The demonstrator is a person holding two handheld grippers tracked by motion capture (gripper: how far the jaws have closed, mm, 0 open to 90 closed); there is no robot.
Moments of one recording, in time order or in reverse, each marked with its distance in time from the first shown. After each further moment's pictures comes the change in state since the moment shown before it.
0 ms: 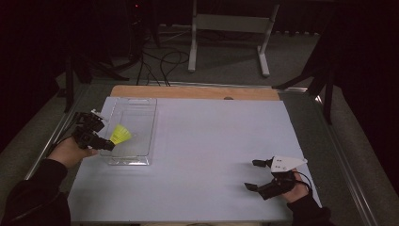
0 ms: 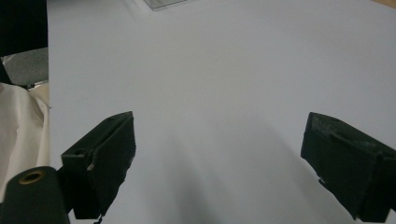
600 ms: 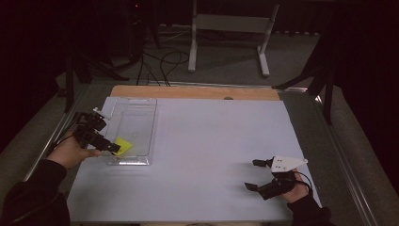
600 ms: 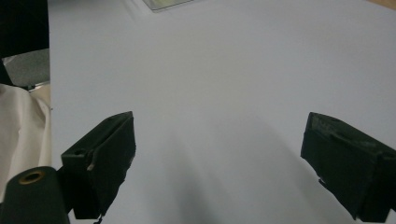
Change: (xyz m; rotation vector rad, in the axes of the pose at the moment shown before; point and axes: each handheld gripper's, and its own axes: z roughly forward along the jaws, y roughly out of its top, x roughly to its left) left arm -0.014 0.005 -0.011 -0.013 0.013 -0.005; right arm 0.000 0.001 -0.001 -0.005 -0.003 -0.003
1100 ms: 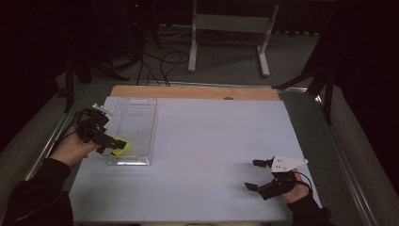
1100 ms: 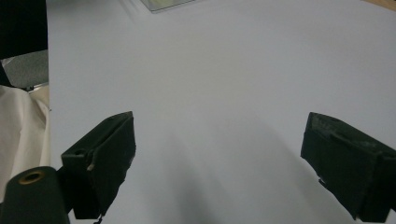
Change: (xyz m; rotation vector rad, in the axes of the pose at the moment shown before) left arm -0.013 0.010 -0.015 -0.116 -0.047 0.046; right arm 0.000 0.000 0.000 -0.003 -0.003 0.006
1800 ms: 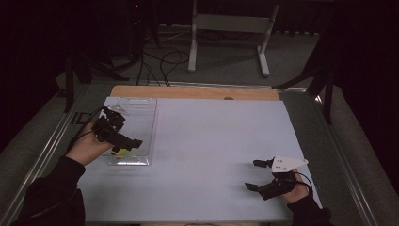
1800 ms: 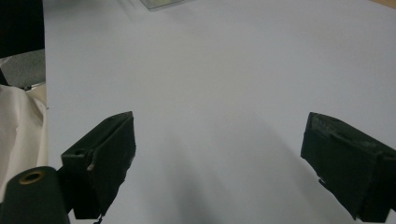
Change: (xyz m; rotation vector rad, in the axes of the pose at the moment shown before) left arm -0.044 0.026 0.005 -0.121 -0.050 0.142; right arm 0.000 -0.002 -0.001 0.003 -0.008 0.005
